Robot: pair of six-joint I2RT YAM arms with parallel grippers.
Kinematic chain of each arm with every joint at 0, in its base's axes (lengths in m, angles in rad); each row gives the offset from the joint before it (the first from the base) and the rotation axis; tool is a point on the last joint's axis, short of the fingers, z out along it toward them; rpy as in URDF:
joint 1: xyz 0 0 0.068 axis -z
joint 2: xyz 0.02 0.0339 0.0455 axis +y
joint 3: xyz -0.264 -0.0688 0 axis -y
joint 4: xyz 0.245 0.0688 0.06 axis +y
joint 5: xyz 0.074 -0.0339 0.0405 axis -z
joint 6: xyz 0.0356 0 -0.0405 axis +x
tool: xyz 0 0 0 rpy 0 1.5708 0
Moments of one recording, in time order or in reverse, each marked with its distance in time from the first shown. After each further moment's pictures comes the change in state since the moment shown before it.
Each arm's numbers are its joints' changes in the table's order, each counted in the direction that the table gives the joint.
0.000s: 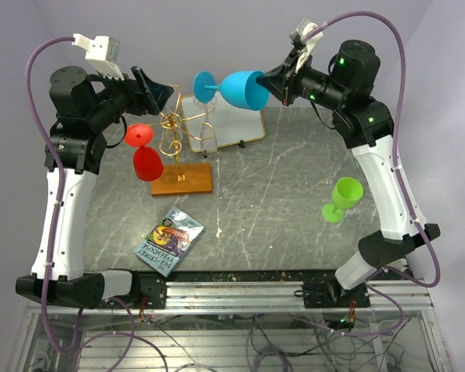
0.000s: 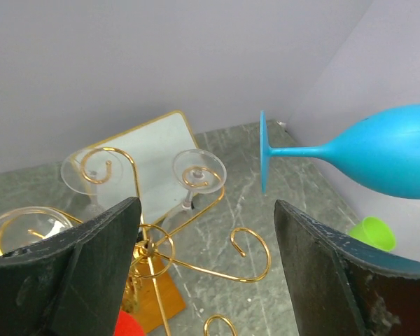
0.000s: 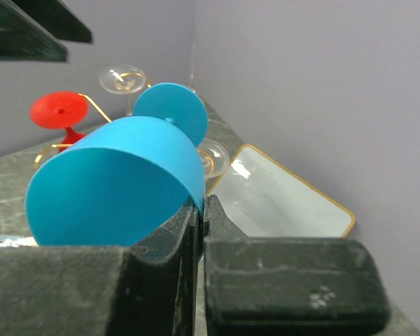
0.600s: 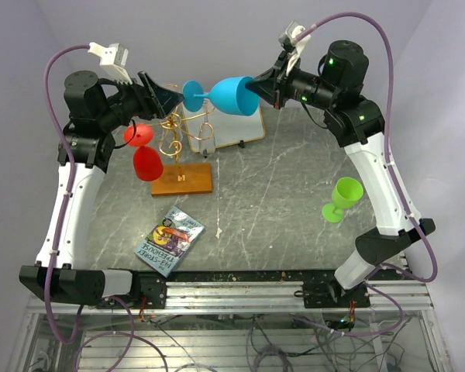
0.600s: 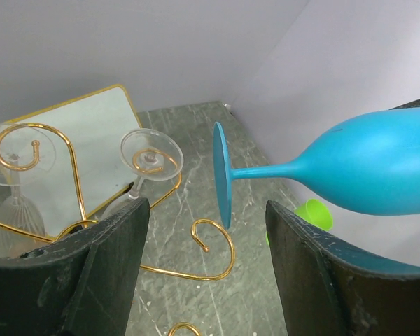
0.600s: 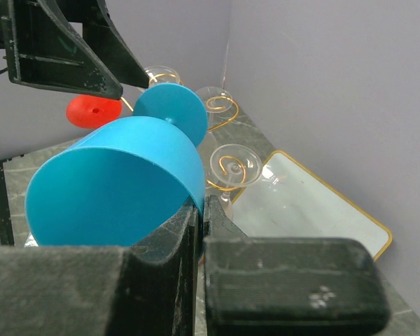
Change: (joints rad) left arm 0.002 0.016 -0.140 -0.140 0.159 -0.178; right arm -0.037 0.030 0.008 -0.017 -0.072 0.034
